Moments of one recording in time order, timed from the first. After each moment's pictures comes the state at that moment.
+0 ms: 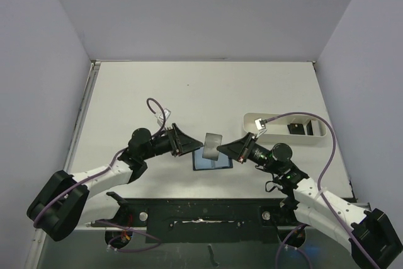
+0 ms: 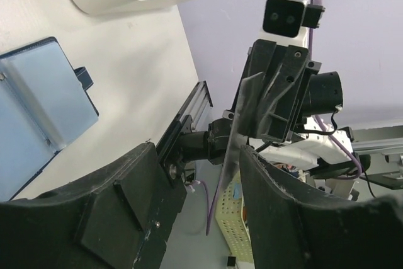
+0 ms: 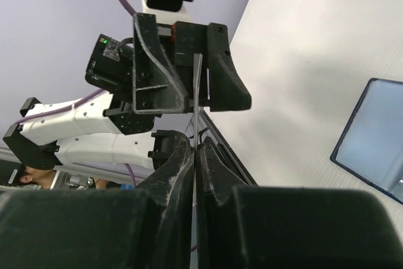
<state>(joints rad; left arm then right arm) -0.61 1.20 0.35 0.76 0.56 -1.23 0.62 0.78 0.21 0.59 -0.41 1.14</state>
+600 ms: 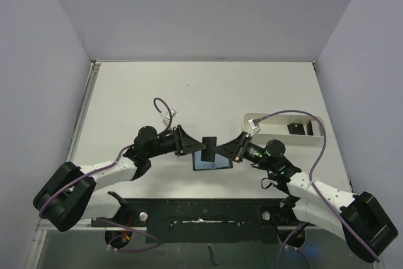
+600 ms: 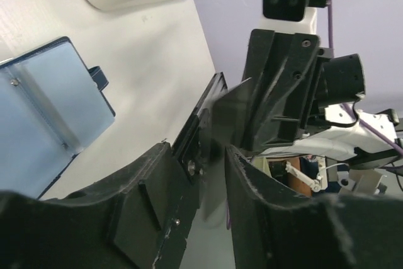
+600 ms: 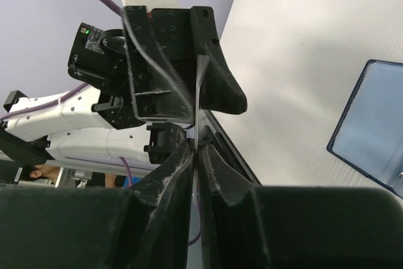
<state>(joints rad) -0.64 1.26 0.38 0.76 0.56 -1.15 0.62 0.94 0.22 0.67 -0.46 1.16</state>
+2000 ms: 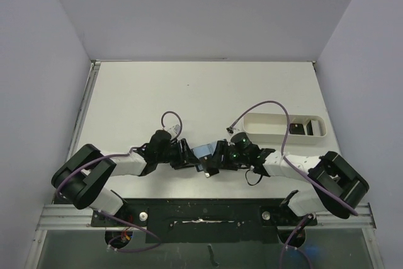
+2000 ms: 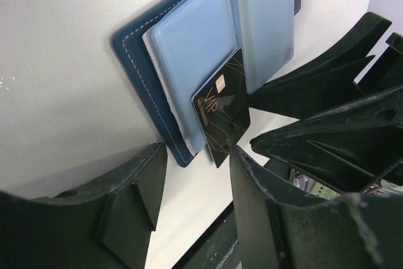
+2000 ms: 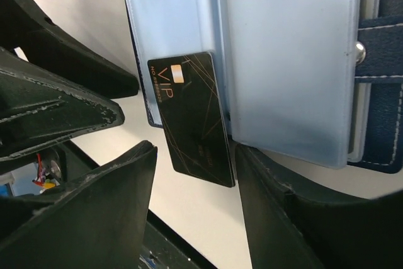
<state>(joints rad) -0.66 1.49 0.41 0.39 0.40 -0.98 0.75 1.36 0.47 0.09 -0.21 0.83</state>
